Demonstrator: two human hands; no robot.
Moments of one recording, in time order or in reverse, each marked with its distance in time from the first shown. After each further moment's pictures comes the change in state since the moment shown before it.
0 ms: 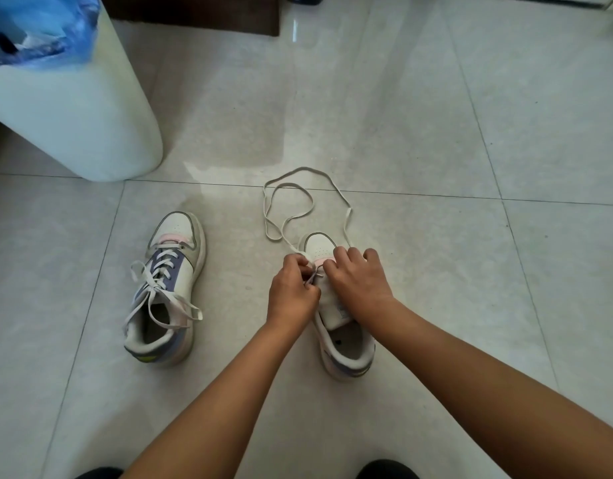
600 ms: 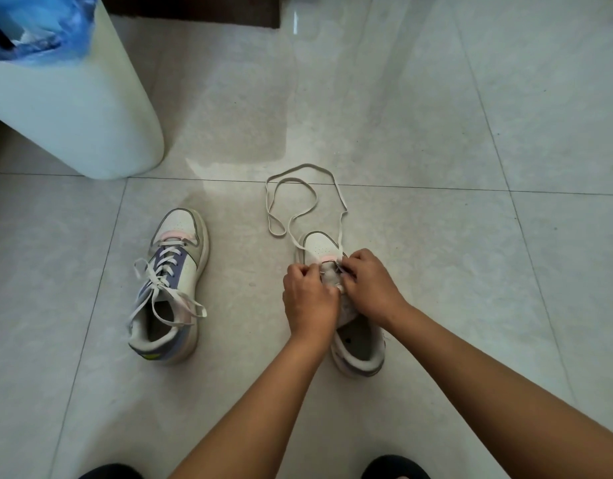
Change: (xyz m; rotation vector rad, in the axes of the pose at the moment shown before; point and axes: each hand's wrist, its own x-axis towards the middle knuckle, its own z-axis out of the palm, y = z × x) left_hand -0.016 0.002 0.025 0.264 0.141 0.024; right_hand -0.009 0.004 0.016 0.885 -0.049 0.397
